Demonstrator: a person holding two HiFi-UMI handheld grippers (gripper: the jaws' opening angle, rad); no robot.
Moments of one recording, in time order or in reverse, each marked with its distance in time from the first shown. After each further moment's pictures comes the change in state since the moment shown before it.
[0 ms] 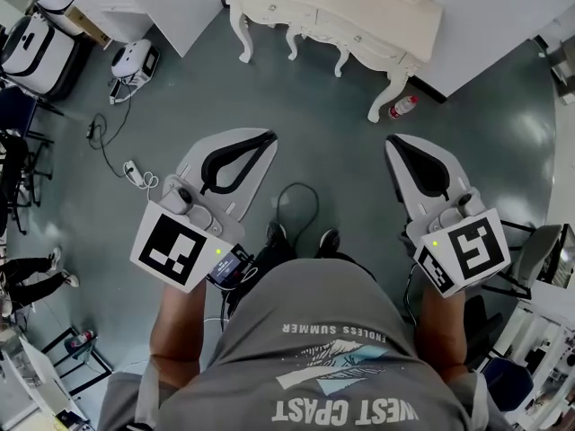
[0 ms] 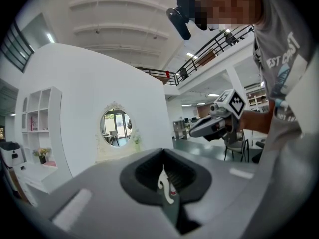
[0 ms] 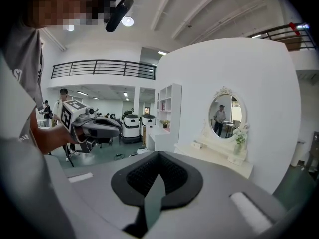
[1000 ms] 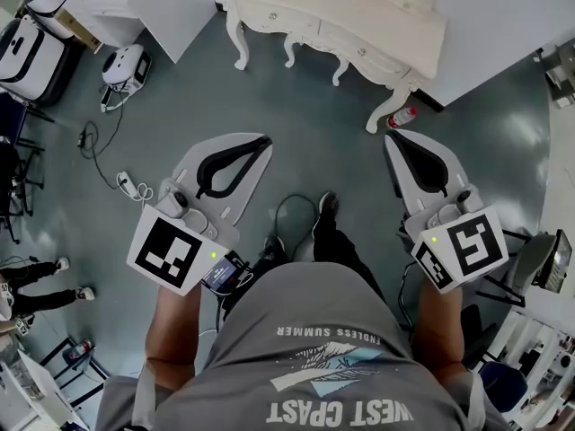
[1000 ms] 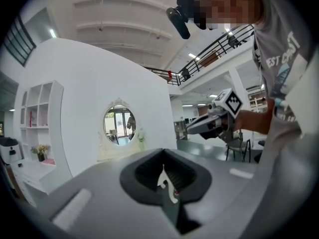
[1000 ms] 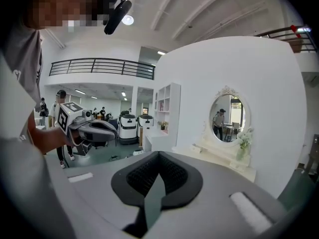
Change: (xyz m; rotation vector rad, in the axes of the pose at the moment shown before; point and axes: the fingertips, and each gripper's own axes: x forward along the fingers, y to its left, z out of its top) left arm 0.030 0.079 -0.025 -0.023 -0.006 -0.014; right arm 0.087 -0.030 0.018 -0.010 -0.012 -0.023
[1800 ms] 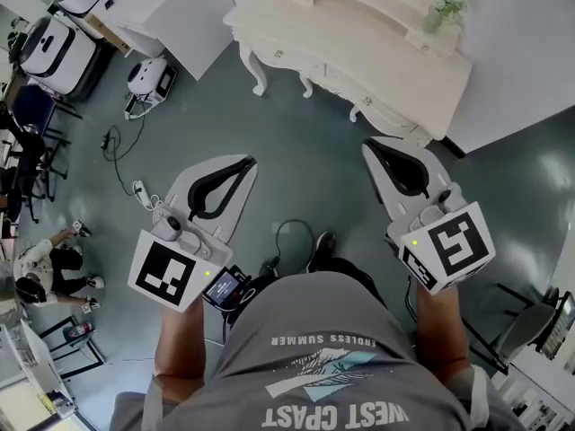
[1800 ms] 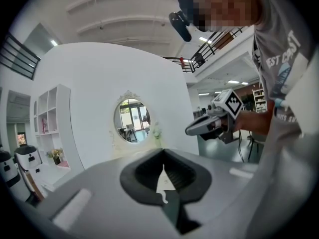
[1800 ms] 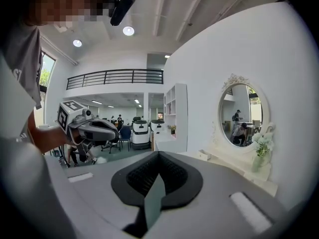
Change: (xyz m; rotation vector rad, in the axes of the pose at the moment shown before) left arm 0.184 0.073 0.033 0.018 0.116 0.213; right arm 0.114 -0.192 0.004 0.011 -0.064 0.237
